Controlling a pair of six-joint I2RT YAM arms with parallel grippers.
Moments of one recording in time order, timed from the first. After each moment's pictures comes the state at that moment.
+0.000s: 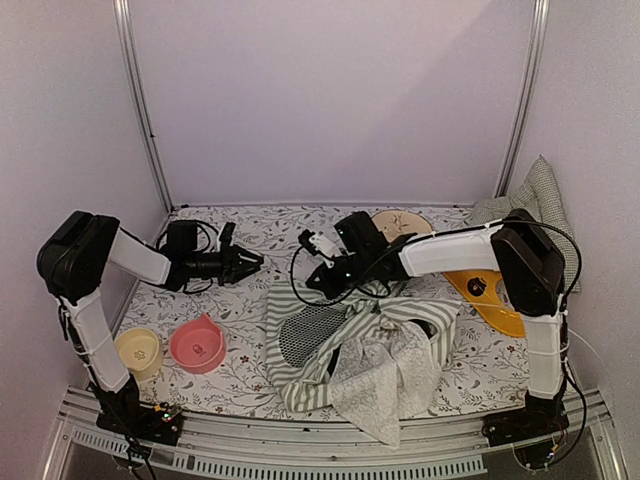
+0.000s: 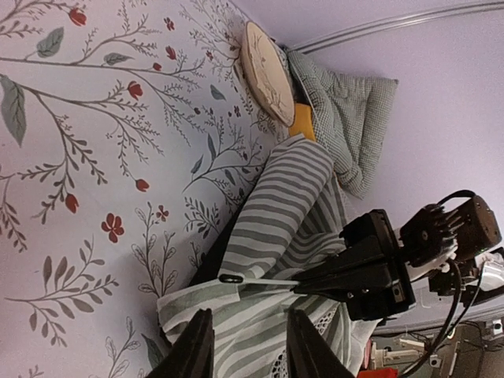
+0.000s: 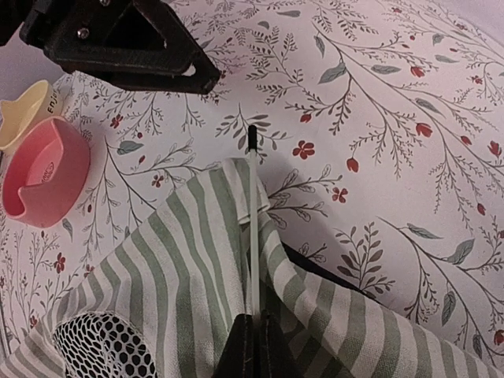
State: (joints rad) left arm -0.23 1.87 0.80 0.58 0.88 -0.78; right arm 0.83 2.12 1.46 -0.07 -0.28 0.03
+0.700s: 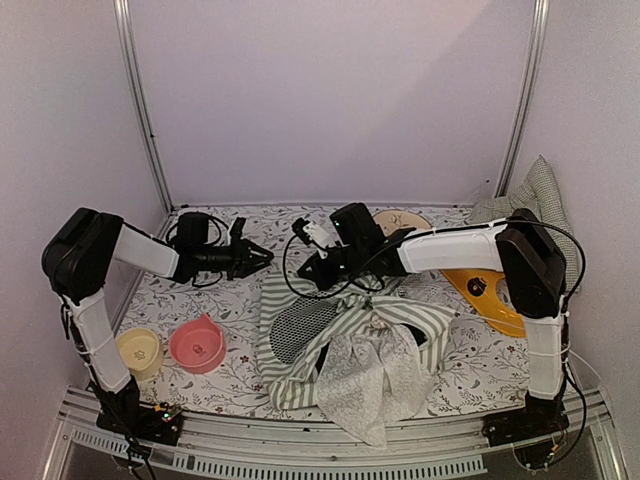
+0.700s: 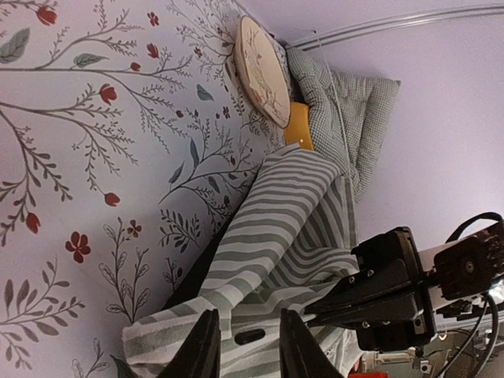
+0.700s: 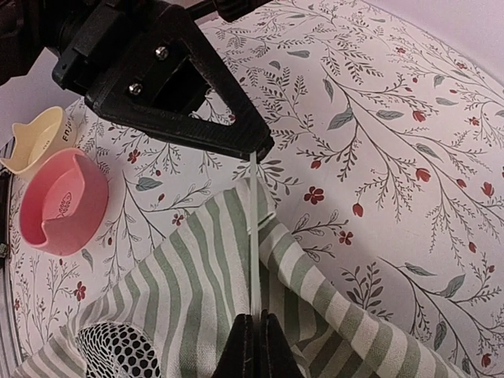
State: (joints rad) left arm -0.29 1.88 0.89 0.51 0.85 -0.83; right arm 0.85 2.10 1.51 -0.04 -0.26 0.04
